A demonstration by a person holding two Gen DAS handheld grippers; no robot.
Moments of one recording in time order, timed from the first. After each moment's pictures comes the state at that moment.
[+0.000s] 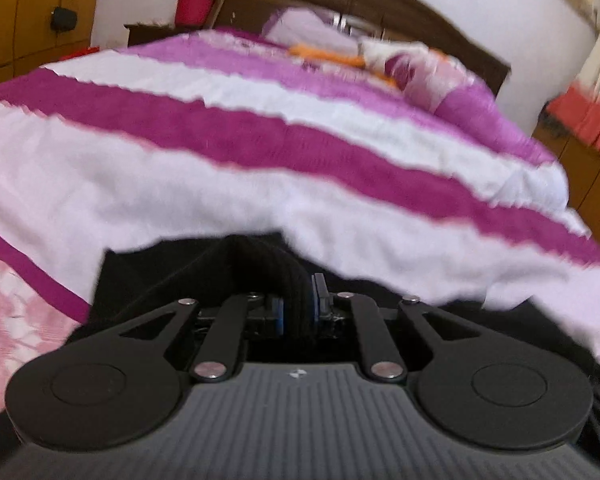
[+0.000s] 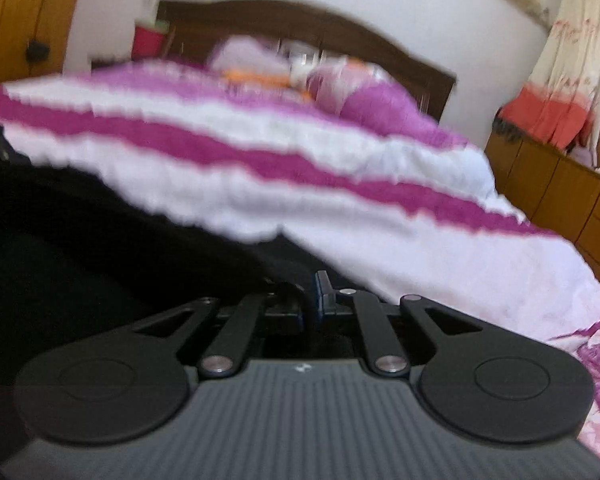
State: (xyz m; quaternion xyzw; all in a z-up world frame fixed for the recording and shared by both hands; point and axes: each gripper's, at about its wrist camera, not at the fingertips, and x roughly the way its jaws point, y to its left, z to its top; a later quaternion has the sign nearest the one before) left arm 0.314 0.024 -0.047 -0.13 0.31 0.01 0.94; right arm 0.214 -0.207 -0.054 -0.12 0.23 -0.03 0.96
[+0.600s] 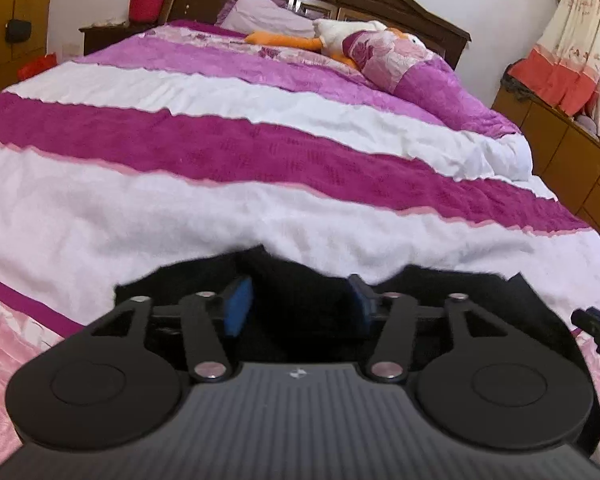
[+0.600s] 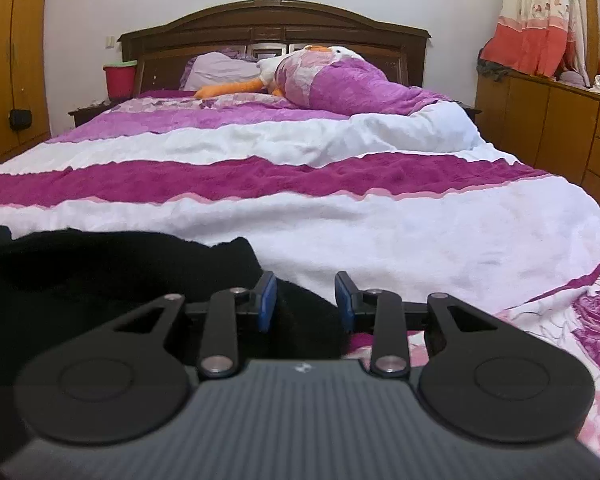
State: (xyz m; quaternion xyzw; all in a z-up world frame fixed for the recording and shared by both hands) left arm 0.295 0.038 0.002 -0.11 0.33 -0.05 0.94; right arm 0.202 -0.289 -0.017 0.01 0.23 -0.01 0.97
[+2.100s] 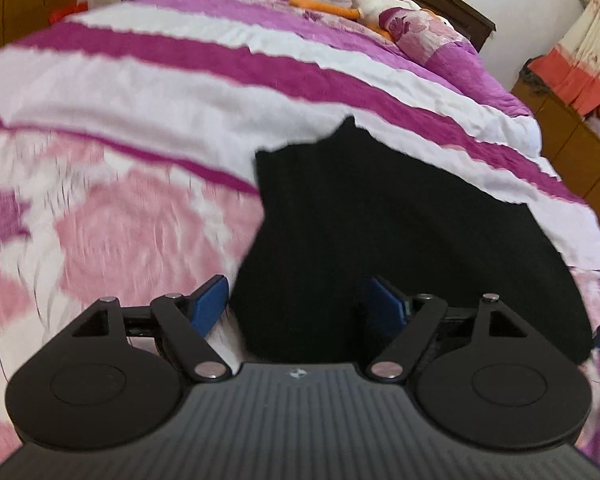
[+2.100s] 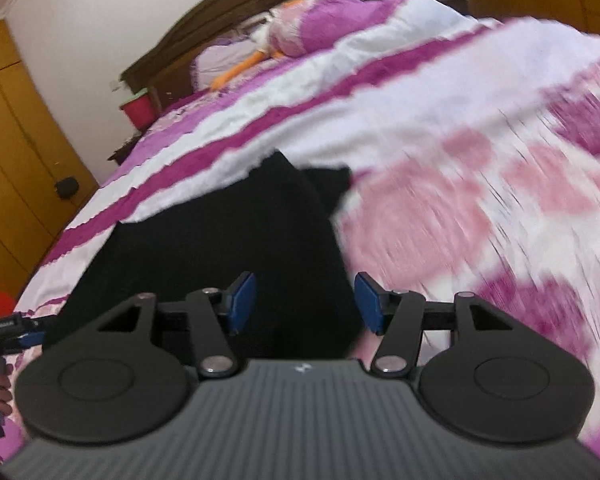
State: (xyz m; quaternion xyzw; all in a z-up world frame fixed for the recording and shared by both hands) left arm 0.164 0.127 -0.027 -0.15 0.39 -0.04 0.91; right arm 0.090 -0.340 -0.040 0.23 0.30 0.05 0.92
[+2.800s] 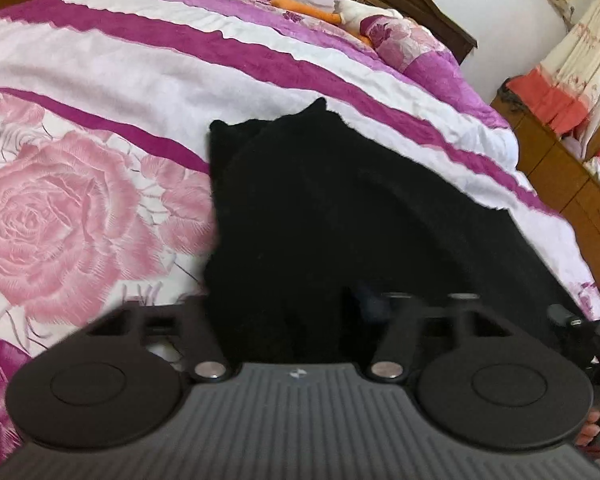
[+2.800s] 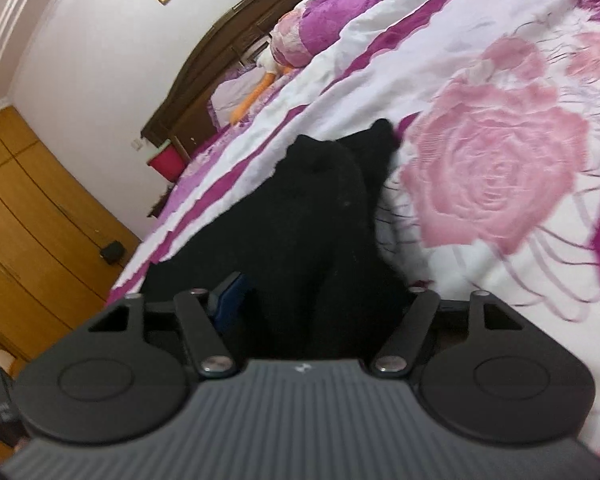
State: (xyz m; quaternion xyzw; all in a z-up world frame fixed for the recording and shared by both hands) left arm 0.187 0.106 -0.062 -0.20 0.36 -0.08 0.91; right arm 0.134 -0.311 -0.093 0.36 0.25 0.09 0.89
